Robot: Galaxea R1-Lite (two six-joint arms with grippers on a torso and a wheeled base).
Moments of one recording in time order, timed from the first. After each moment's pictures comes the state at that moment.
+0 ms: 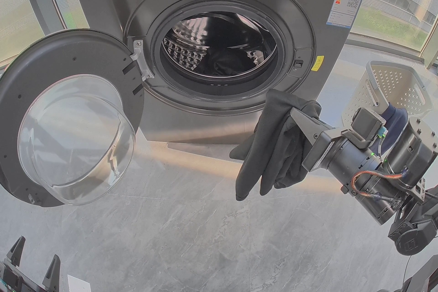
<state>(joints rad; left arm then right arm) -0.01 0.02 -0.02 0.00 -0.01 0.00 0.77 1.66 -0.51 -1.35 -0.24 0.23</state>
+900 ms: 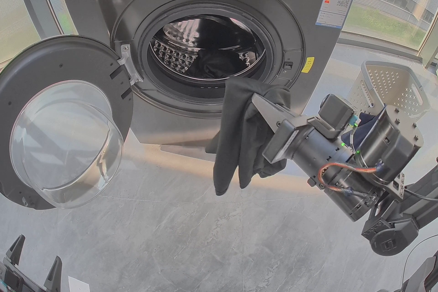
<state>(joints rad) 0.00 0.02 -0.02 -0.01 -0.04 0.05 0.85 1.77 -0.67 -1.38 -0.21 0.23</state>
